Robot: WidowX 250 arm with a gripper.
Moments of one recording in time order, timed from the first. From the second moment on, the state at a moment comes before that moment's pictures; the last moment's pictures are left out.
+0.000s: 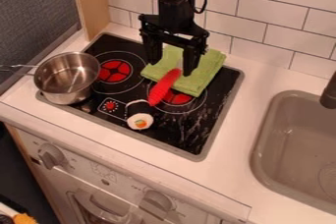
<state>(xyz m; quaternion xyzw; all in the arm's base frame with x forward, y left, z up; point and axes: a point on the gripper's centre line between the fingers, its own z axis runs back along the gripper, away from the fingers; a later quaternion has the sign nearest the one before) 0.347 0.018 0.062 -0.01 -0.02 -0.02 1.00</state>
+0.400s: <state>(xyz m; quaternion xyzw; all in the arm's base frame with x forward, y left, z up) 0.316 0.019 0.043 0.00 0.01 -0.03 1.00</state>
